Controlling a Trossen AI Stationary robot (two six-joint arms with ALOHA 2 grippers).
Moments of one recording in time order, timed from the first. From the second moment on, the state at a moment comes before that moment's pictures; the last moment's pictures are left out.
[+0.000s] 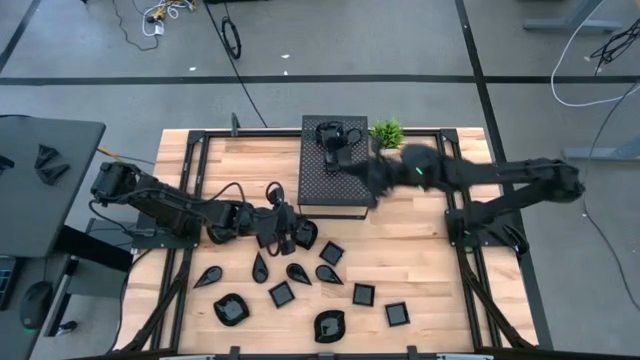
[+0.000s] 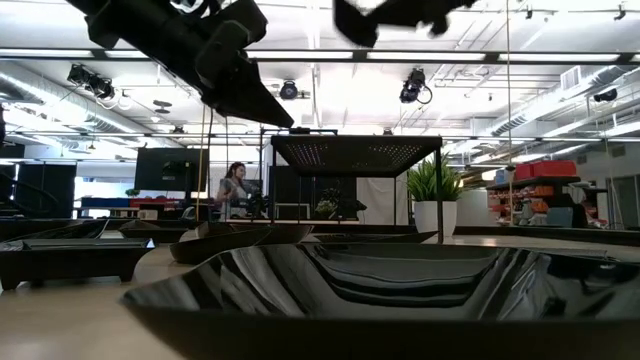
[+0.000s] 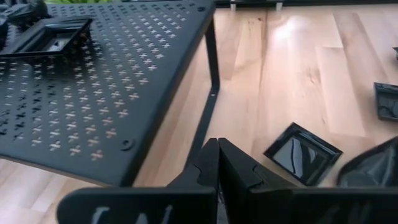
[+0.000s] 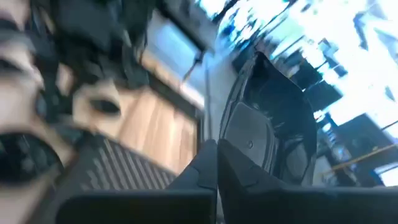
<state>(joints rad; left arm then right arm) -0.19 1.42 0.71 0.20 -0.45 -0.12 -0.11 1.22 1.00 -0.01 0.12 -0.79</state>
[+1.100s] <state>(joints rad) -0.18 1.42 0.71 0.21 -0.45 -0.15 -0.51 1.62 1.14 -0.13 -0.10 -0.93</state>
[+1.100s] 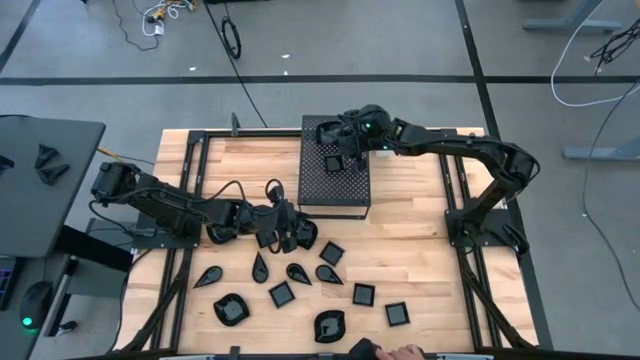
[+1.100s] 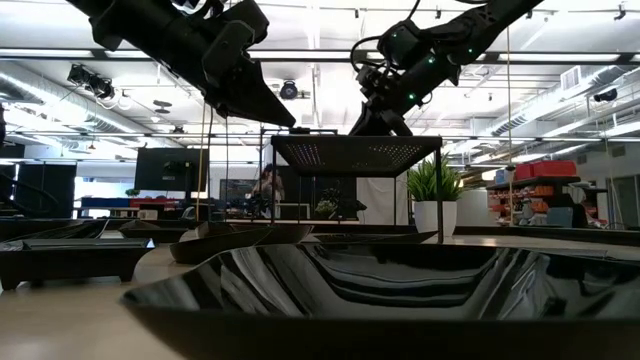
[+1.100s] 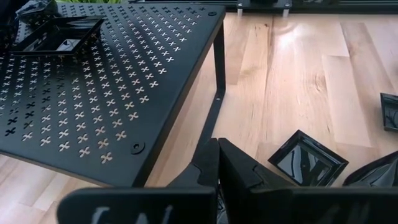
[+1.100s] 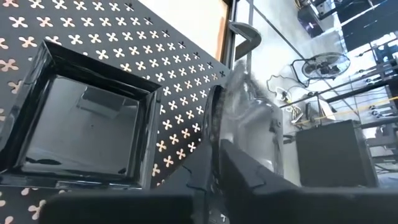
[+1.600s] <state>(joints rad) -0.18 1.42 0.71 0.21 -0.45 -0.15 -0.52 1.55 1.14 -0.14 -0.10 -0.90</state>
